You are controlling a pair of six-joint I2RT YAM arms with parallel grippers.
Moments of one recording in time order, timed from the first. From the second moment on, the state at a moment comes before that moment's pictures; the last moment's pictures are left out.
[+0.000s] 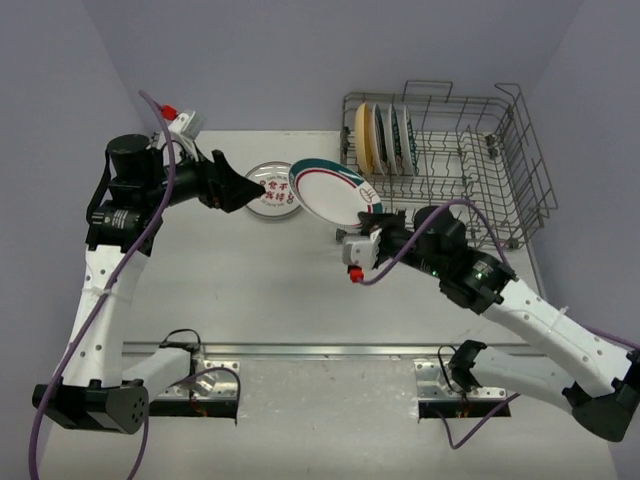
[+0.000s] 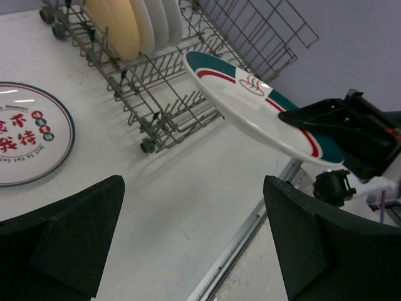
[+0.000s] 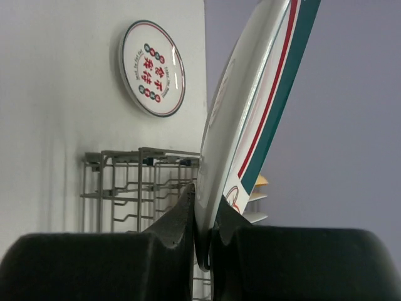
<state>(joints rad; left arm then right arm) -0.02 1.07 1.32 -0.55 0.80 -0.26 0.76 0.97 0.99 -0.30 -0.13 -1.05</state>
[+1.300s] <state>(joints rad) -0.03 1.19 1.18 -0.92 0.95 0.13 1.10 0.94 0.40 0.33 0.17 -1.98</state>
